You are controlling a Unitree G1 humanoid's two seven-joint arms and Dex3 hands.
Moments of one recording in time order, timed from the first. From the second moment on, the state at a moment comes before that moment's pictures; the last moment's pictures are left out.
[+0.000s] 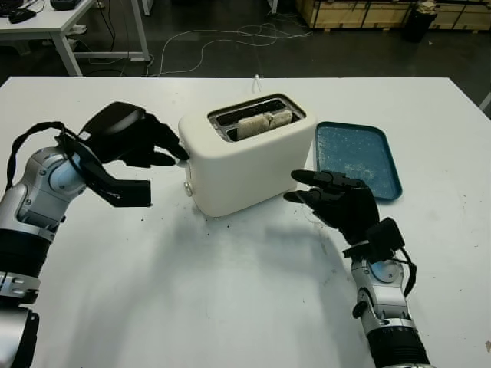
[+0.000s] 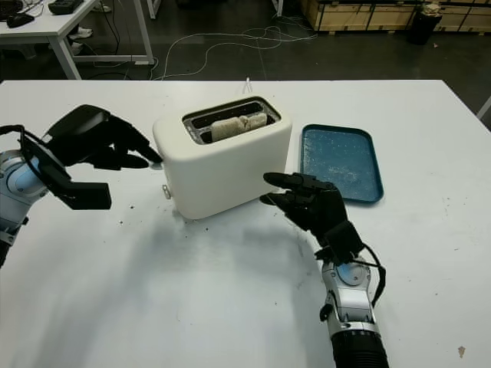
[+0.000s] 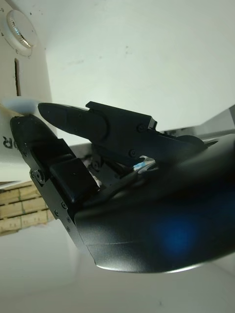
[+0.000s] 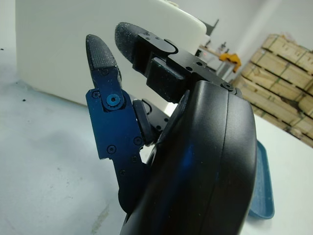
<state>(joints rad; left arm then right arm) -0.59 0.70 -0.13 0.35 0.44 -0.55 -0.29 -0.15 -0.10 -0.06 0.29 0.12 -0.37 0.29</state>
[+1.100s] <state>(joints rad) -0.61 0.70 -0.14 0.41 0.46 -0.56 -0.26 -0.14 -0.10 -0.06 0.30 0.12 -0.37 0.31</state>
